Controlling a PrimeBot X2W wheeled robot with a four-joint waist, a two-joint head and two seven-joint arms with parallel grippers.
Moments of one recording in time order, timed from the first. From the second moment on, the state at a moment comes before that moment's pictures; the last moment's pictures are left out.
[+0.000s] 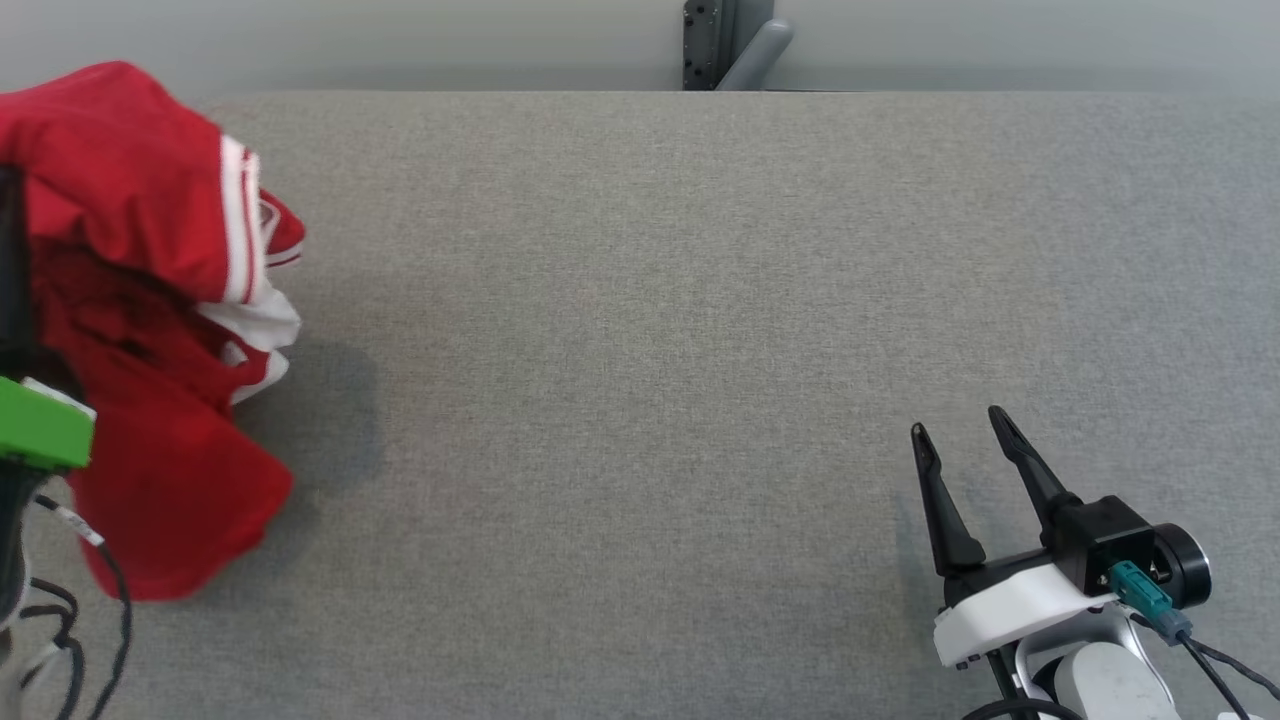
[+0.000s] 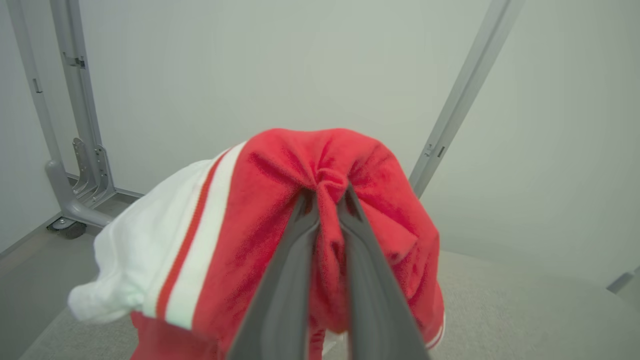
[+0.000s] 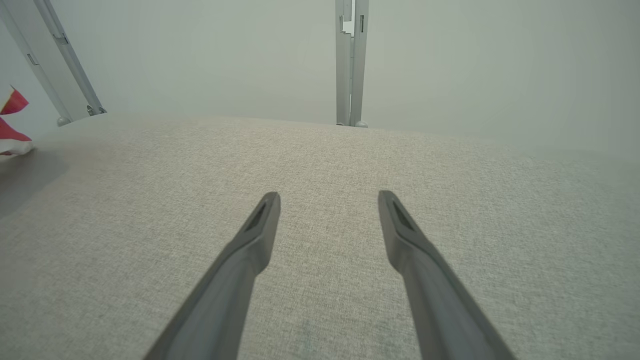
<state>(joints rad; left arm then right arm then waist) -0.33 0.48 0.06 -0.14 -0.80 0.06 0.26 -0.07 -0.06 0.07 0.16 0.04 0.13 -0.26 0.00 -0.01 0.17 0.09</state>
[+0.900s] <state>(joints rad) -0.42 0.11 -0.56 0.01 -0.74 0.05 0.34 -0.08 -0.05 0.05 0.17 0.11 0.13 -0.26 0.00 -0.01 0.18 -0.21</state>
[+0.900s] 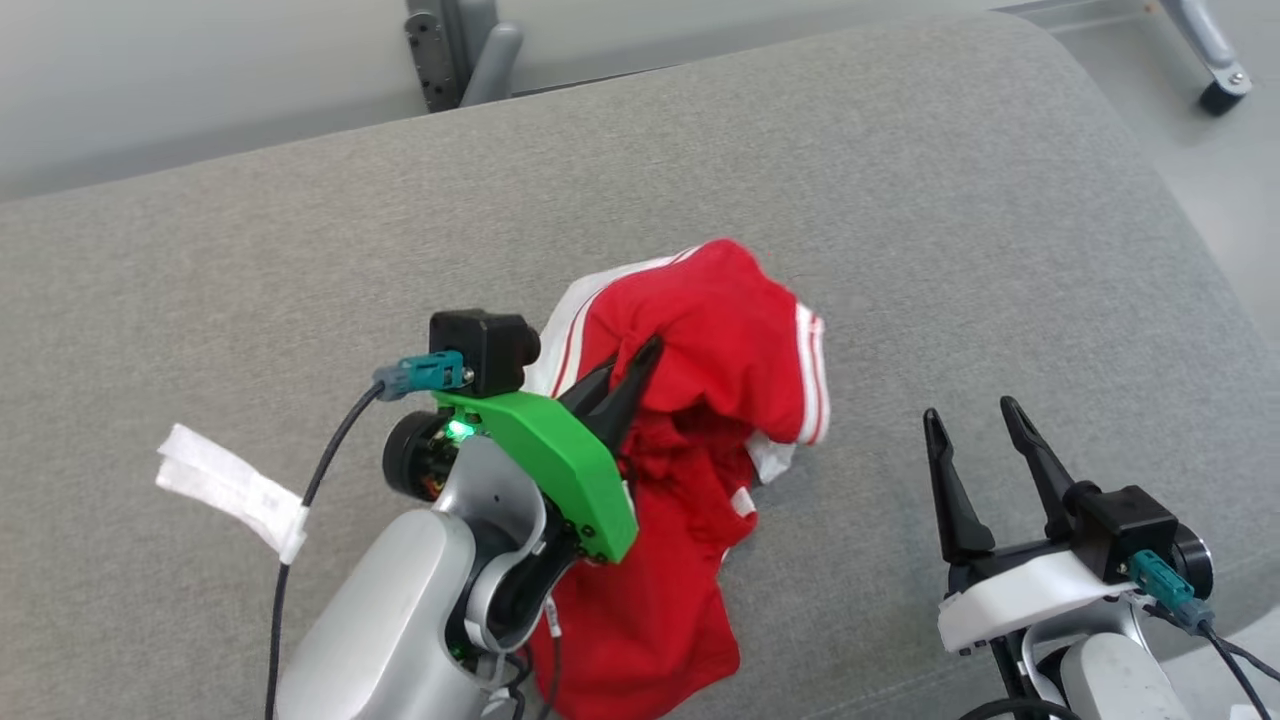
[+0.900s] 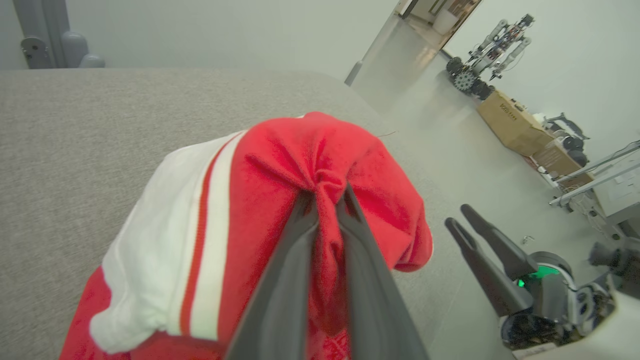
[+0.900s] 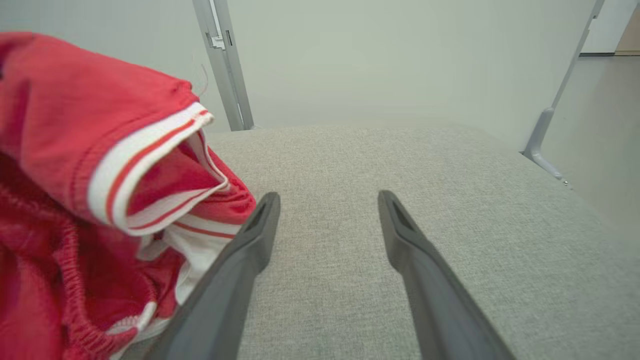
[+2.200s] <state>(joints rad) -0.19 0.20 -0.55 0.15 -0.75 0.09 0.00 0.01 -0.05 0.02 0.17 0.10 0.13 -0.26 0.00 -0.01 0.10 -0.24</state>
